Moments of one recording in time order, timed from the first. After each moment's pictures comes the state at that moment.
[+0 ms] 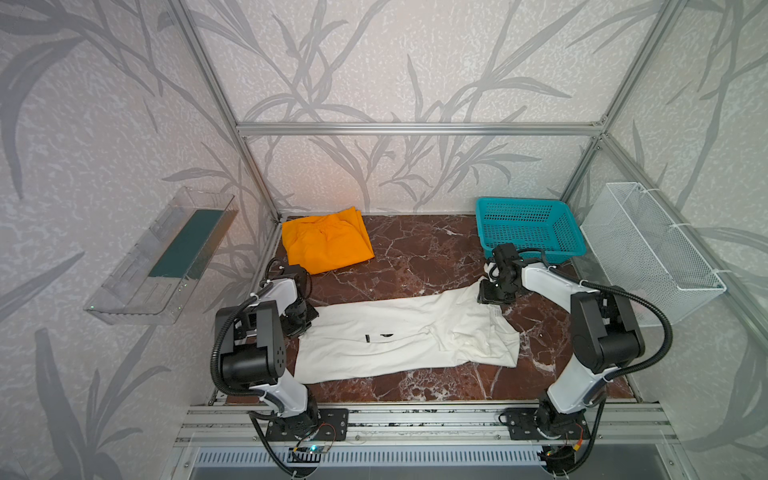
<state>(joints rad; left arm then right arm) 0.18 1.63 0.90 -0.85 -0.15 -0.63 0.20 1.75 1.10 -0.67 -0.18 0.25</state>
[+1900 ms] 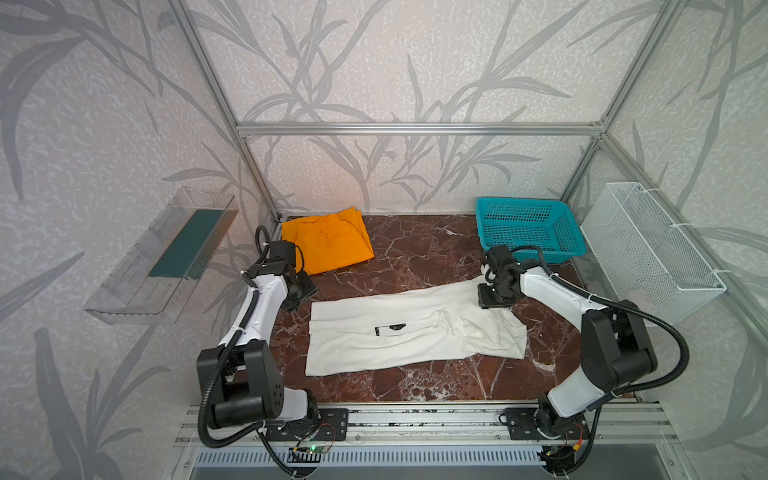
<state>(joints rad) 0.17 1.39 1.08 -0.88 0.01 -0.51 0.34 1.63 1.06 -0.77 -0.06 0.28</state>
